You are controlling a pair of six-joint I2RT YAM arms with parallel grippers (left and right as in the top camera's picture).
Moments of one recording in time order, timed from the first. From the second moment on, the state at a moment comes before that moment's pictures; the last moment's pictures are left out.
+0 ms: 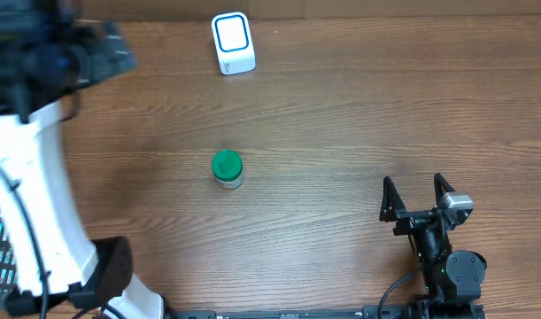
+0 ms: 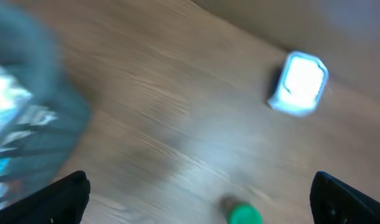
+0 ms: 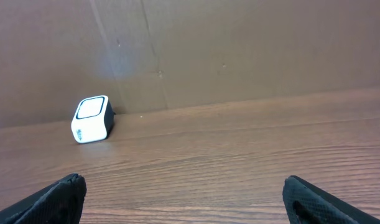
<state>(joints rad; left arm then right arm) 0.15 1.80 2.58 -1.68 -0.11 -0.39 0.01 0.01 0.02 -0.02 -0.11 0.17</state>
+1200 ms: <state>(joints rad) 0.91 1.76 1.84 -1.38 -0.03 -0.39 0.01 0.01 0.02 -0.02 -0.11 0.17</state>
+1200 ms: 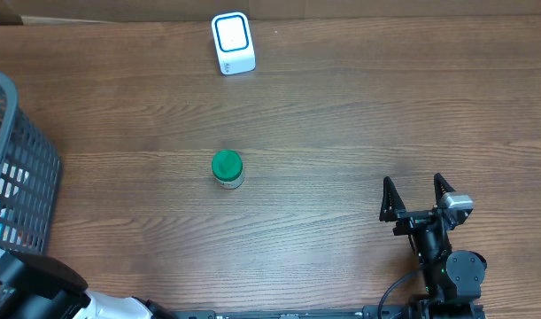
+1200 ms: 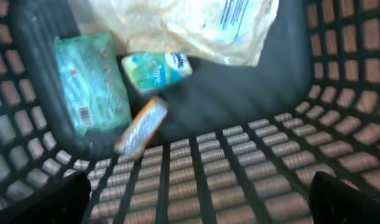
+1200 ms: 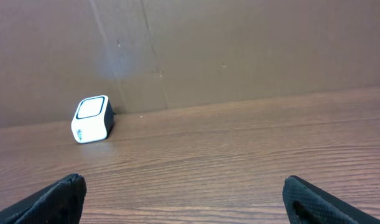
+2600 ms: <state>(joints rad) 0.92 1.76 1.51 -1.19 -0.04 -0.21 0.01 0.01 0.02 -0.02 -0.11 0.17</state>
